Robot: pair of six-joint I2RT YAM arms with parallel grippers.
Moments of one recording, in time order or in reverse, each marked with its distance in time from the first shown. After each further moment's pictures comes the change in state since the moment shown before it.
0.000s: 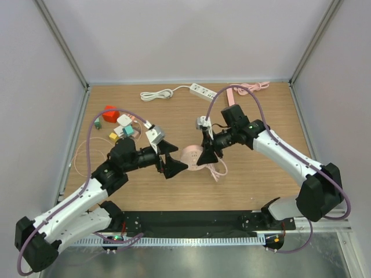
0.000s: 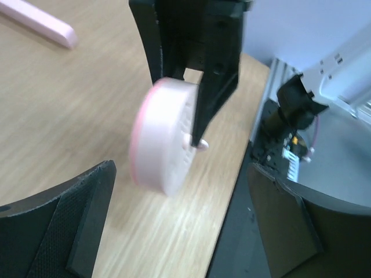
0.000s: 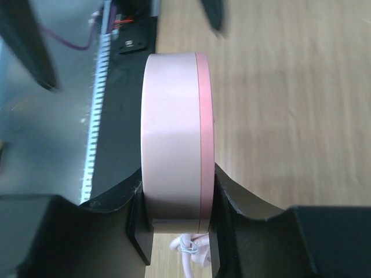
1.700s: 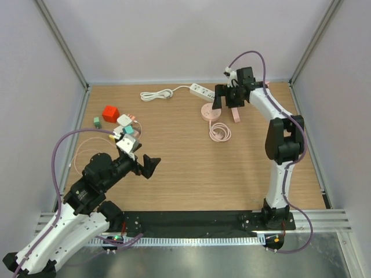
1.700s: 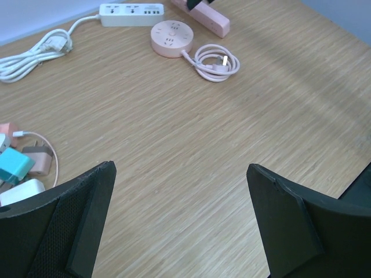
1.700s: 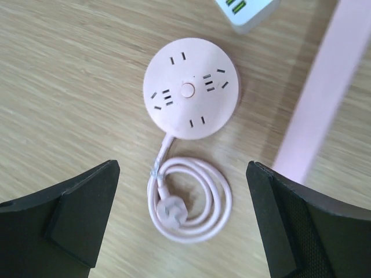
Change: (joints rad) left arm 0.035 -0.380 0.030 -0.434 -0.505 0.199; right arm -0.391 0.723 0.680 0.054 0.663 0.562
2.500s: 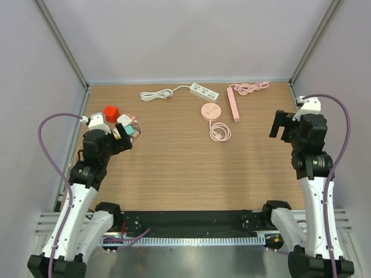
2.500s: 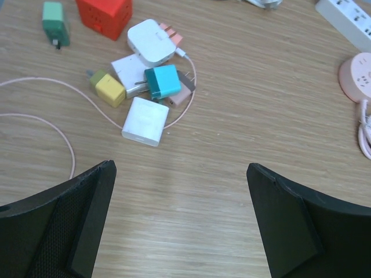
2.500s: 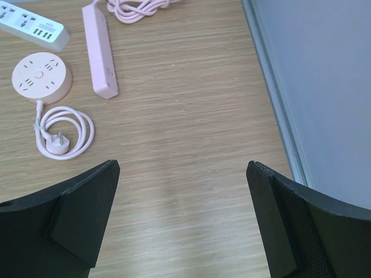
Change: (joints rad) left arm 0.494 0.237 0.097 -0.106 -0.203 -0.269; right arm -0.270 -1.307 -0.782 -0.005 0.440 -0.076
